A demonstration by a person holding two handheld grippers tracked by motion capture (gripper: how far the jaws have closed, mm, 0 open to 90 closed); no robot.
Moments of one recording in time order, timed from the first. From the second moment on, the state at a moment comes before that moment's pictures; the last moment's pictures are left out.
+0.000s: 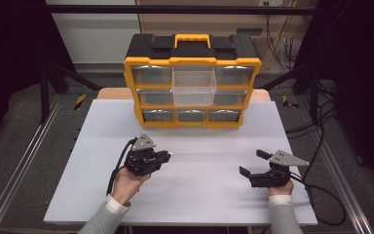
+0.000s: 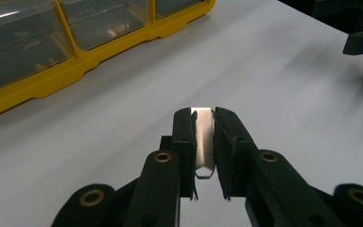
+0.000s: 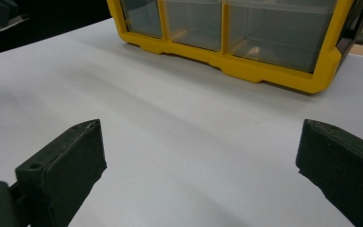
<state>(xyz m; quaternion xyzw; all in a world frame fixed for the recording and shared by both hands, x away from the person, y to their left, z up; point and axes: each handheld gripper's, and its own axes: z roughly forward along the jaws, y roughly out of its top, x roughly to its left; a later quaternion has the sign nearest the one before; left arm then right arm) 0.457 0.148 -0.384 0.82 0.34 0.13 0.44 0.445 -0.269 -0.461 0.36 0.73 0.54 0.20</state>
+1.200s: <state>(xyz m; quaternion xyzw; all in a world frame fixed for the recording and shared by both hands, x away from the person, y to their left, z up) 0.458 0.161 -0.323 0.80 0.33 0.16 0.47 0.445 -0.269 -0.461 0.36 0.73 0.54 0.20</state>
